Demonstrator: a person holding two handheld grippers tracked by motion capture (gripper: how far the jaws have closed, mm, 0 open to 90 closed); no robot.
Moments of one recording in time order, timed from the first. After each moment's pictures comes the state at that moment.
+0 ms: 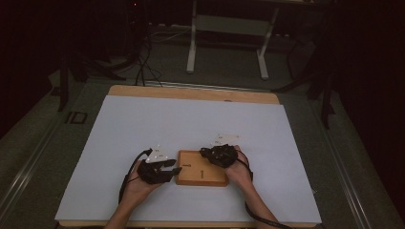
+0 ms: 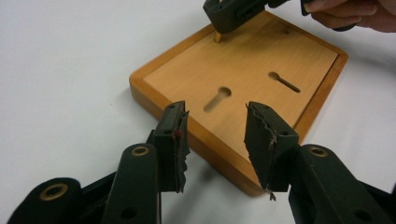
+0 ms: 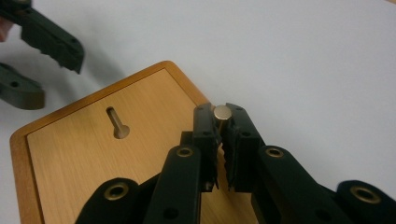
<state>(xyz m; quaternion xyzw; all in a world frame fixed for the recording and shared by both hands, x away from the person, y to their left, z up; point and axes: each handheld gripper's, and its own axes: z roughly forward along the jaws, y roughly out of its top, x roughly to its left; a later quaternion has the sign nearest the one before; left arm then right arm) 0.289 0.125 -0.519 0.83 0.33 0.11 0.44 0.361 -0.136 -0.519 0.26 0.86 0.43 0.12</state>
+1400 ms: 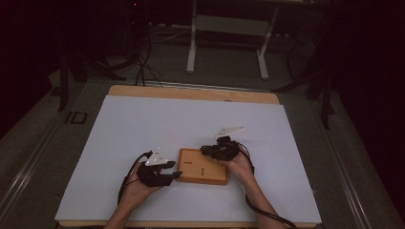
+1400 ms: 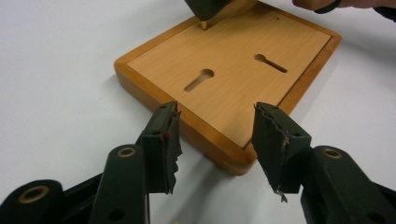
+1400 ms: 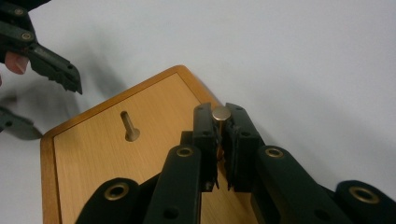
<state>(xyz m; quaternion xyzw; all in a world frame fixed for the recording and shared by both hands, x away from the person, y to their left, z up) 0.283 0.125 -0.521 0.84 0.31 0.11 0.44 0.387 -0.145 -0.519 0.29 0.85 0.44 0.03</state>
